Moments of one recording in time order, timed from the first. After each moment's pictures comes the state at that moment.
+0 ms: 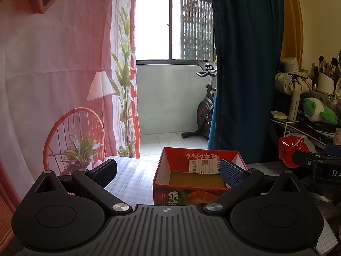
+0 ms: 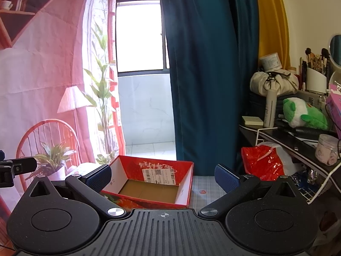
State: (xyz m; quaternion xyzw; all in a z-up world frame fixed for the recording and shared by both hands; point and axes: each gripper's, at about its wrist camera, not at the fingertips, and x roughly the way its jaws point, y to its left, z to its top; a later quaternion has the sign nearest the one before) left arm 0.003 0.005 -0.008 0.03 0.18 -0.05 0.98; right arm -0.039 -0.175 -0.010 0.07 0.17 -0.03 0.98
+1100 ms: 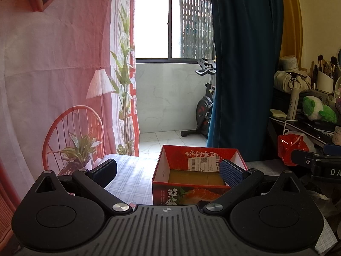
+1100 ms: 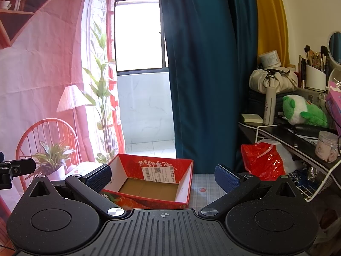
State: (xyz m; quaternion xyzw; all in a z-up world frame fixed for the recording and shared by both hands) left arm 0.003 0.008 -0.013 0.03 0.18 -0.05 0.98; right arm -0.041 -0.177 -0.014 0.07 0.17 -0.03 0.98
